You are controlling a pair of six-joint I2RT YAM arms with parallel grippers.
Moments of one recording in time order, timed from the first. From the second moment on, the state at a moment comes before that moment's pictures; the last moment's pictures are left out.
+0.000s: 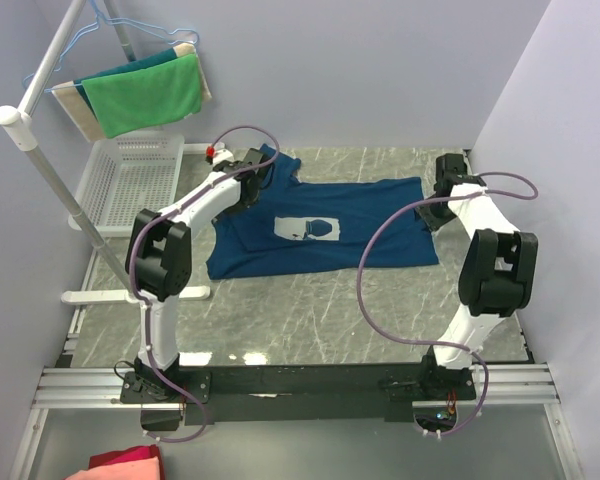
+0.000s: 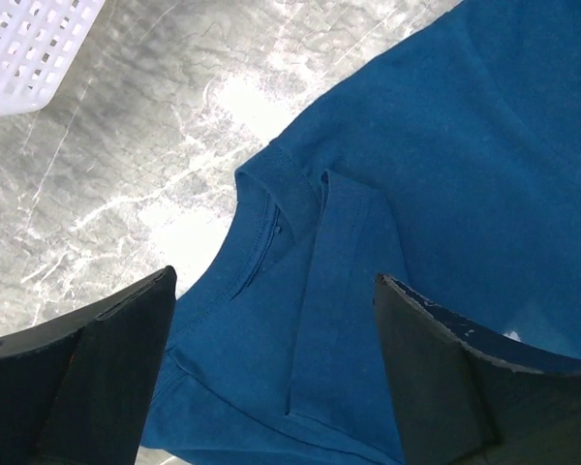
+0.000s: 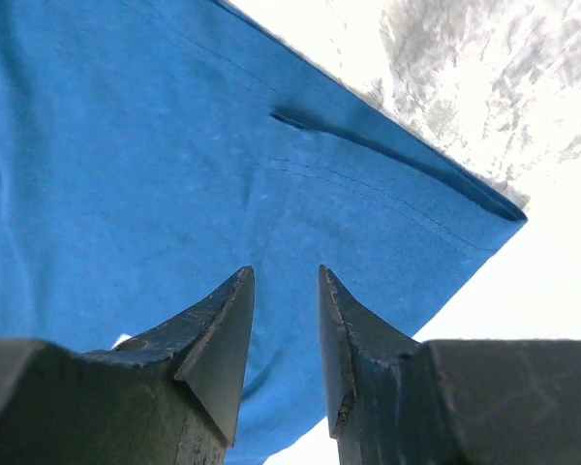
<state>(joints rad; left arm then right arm) -0.45 2.04 1.72 -0.89 -0.70 -0.93 -0.09 1.79 1.36 -0.74 0.14 0.97</state>
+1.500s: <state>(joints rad) -0.48 1.88 1.25 -0.88 -0.60 -0.92 0.06 1.84 1.19 -0.80 0.12 0.84</state>
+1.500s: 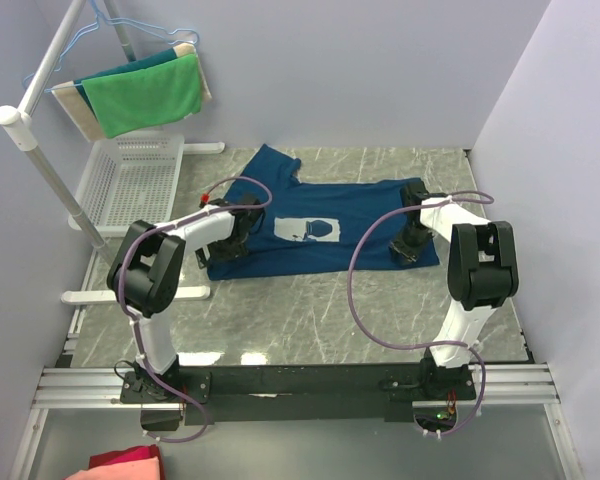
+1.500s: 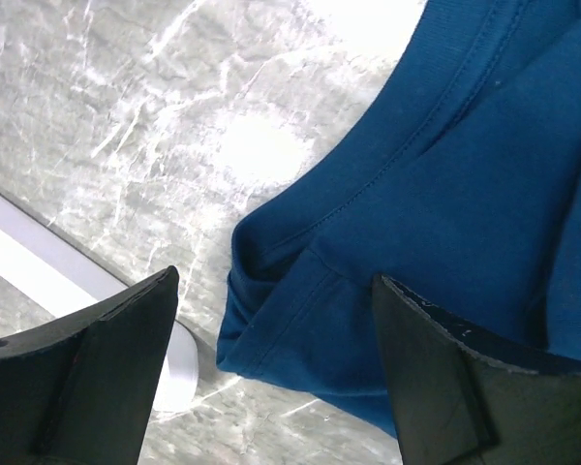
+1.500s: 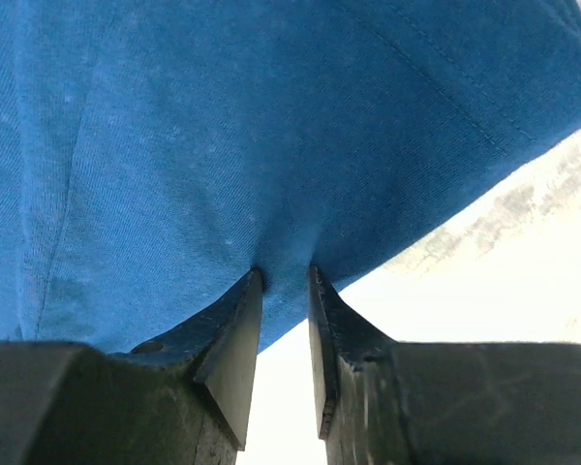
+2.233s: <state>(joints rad) -0.52 1.74 1.08 -0.89 -0.58 -0.97 0.05 1.67 0.97 -0.79 0.11 0.88</state>
